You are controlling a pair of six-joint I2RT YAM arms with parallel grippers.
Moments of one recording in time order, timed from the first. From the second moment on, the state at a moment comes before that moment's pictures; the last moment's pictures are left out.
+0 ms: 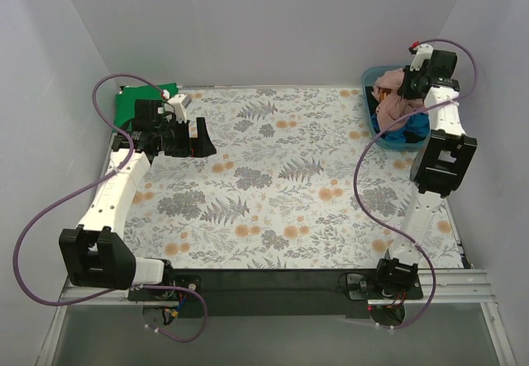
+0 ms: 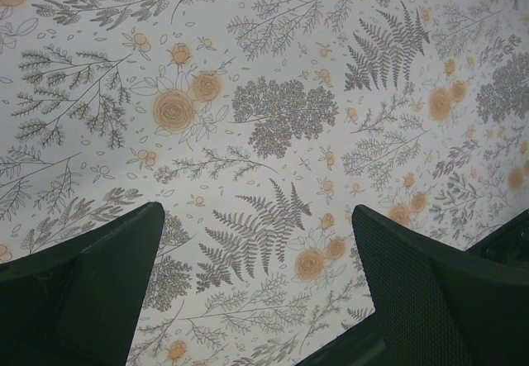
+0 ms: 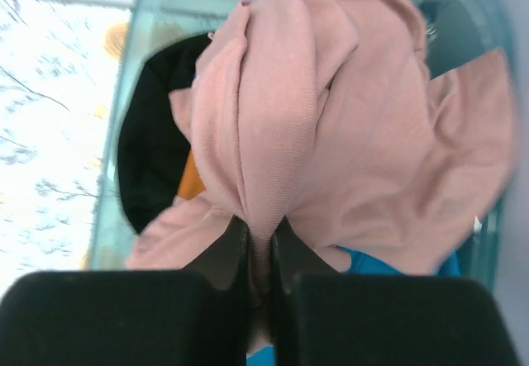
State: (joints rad) left arm -0.09 1.34 1.22 -0.69 0.46 -0.10; right arm -0.25 2.28 2.10 -0.49 -0.32 -0.24
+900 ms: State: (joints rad) left arm -0.09 1.30 1.28 -0.70 0.46 -0.13; right arm -0.20 1.56 2.03 -0.26 -0.65 -0.03
